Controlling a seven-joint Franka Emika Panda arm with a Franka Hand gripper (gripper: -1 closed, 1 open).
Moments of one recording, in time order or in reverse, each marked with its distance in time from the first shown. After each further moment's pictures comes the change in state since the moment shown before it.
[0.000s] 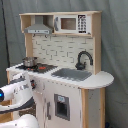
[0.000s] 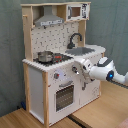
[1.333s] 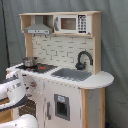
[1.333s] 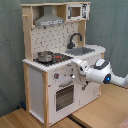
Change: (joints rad) arm 0.020 0.001 0.019 0.110 0.015 -0.093 0.088
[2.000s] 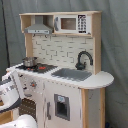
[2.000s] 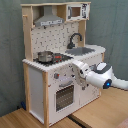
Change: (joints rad) arm 0.079 0.000 0.029 0.014 -0.003 -0.192 -0.035
